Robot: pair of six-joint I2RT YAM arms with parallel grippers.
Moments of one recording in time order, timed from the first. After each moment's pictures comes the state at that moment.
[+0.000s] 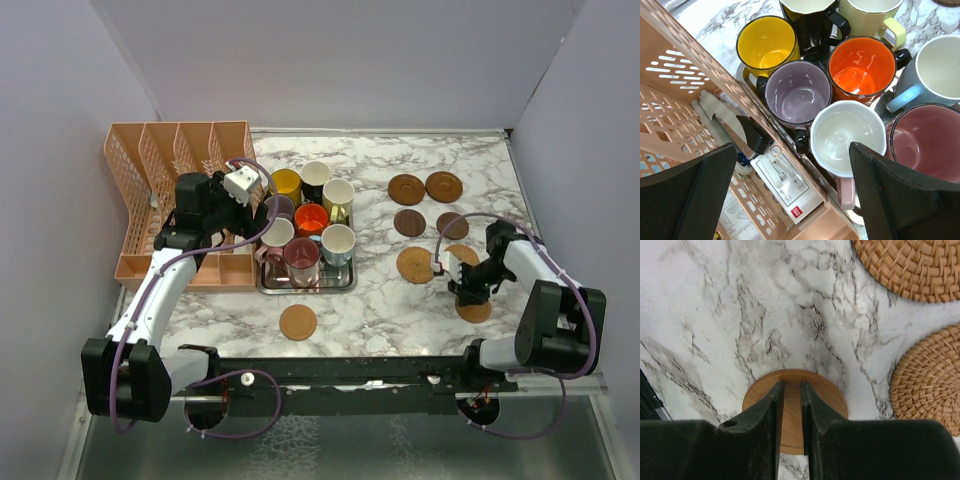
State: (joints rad) left arm -0.12 1.15 0.88 -0.24 0.47 0.34; right arm -0.21 1.38 0.73 -0.98 -0.41 -1.56
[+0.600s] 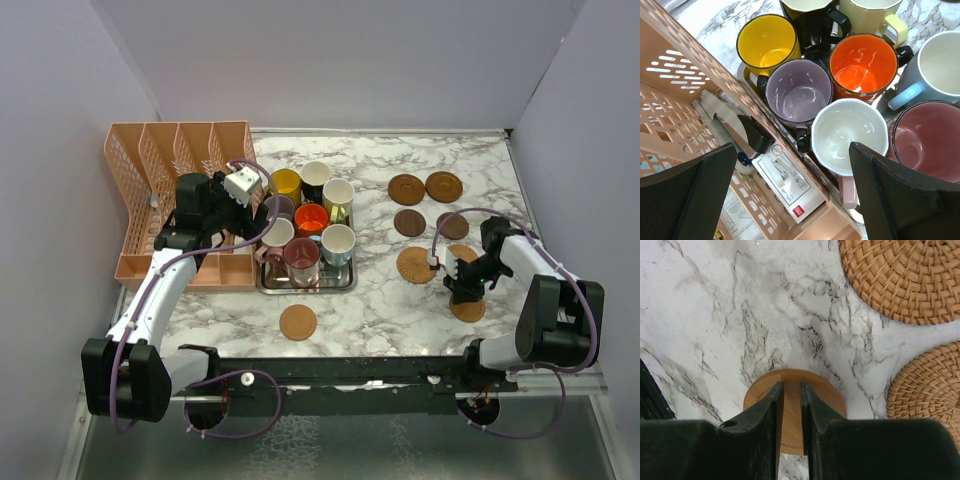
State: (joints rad) left arm -0.12 1.15 0.88 -0.24 0.47 0.35; right arm -0.16 1.41 0.75 -0.98 -0.46 -1.48
